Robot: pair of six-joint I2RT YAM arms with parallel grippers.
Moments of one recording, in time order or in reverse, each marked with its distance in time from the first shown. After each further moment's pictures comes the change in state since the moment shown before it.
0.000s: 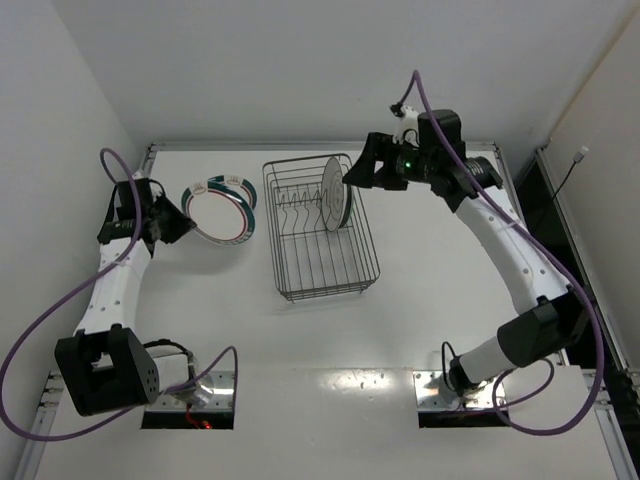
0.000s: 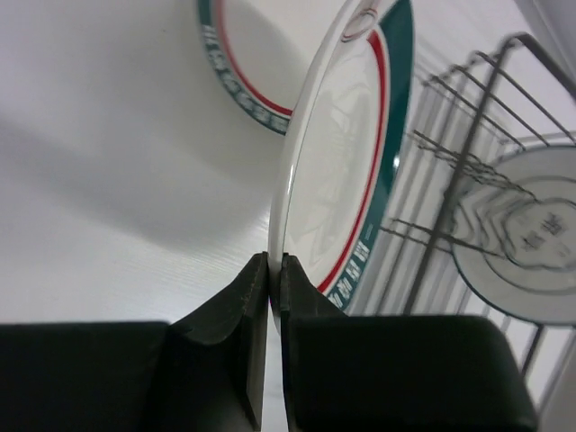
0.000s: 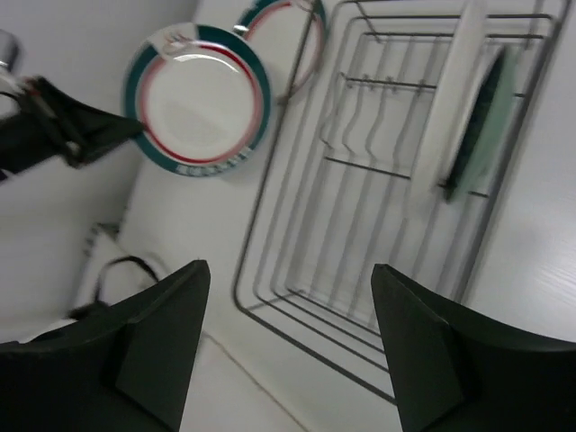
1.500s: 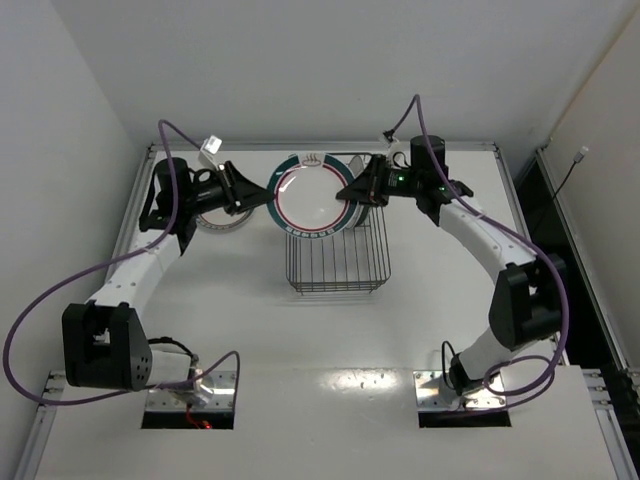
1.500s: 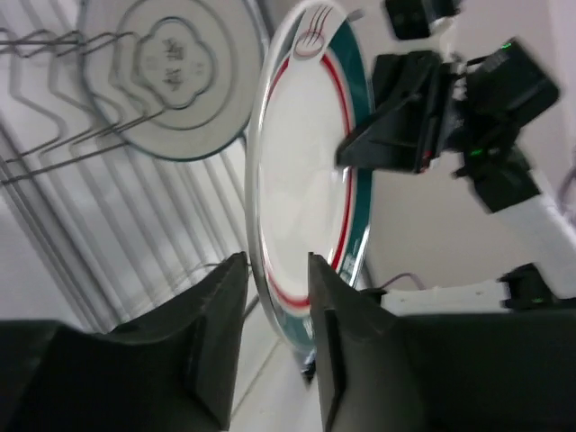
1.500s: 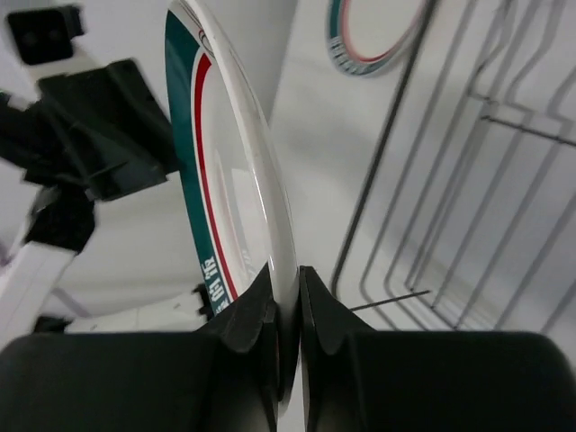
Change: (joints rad) left arm -0.257 0.105 -0.040 0.686 0.769 -0.259; right arm -0.095 0.087 -0.386 0.602 -0.454 0.412
